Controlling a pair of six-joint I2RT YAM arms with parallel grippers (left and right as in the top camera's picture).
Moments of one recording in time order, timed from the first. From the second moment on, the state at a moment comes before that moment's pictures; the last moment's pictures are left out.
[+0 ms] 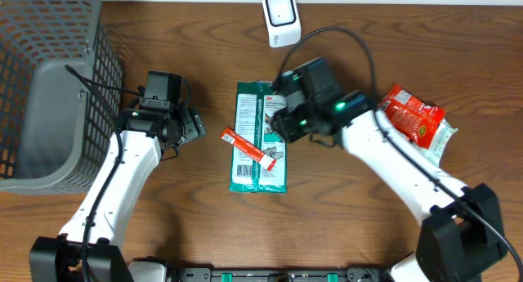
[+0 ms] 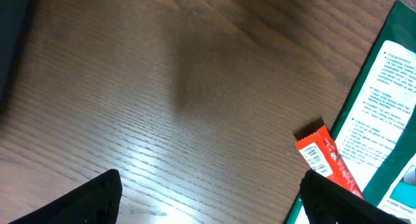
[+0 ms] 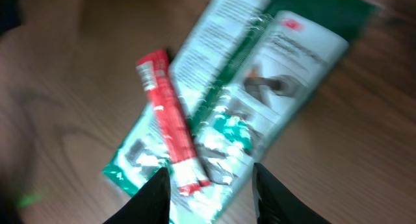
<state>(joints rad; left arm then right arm) -0.13 1.46 1.04 -0.78 -0.08 -0.51 0.54 1.70 1.28 -0.64 -0.29 0.09</state>
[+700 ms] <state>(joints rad) -0.13 1.46 1.04 -0.79 -0.13 -0.54 0.76 1.97 1.25 -0.55 -0.14 0.05</state>
